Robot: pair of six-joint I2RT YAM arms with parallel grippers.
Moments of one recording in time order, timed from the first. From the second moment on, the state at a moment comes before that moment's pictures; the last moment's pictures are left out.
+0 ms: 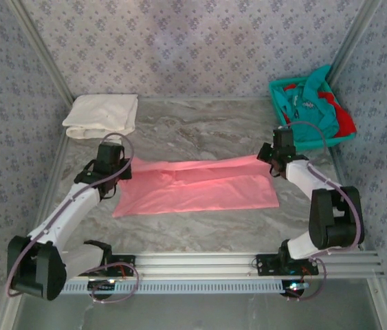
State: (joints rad) left arm -0.28 1.09 0.76 -0.47 -0.22 -0.29; right arm 0.09 1.46 0.82 -0.13 0.03 0.43
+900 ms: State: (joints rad) left arm -0.35 1.07 0.71 -0.48 0.04 -0.34; right arm 0.15 1.32 0.82 -0.31 -0.14 0.36
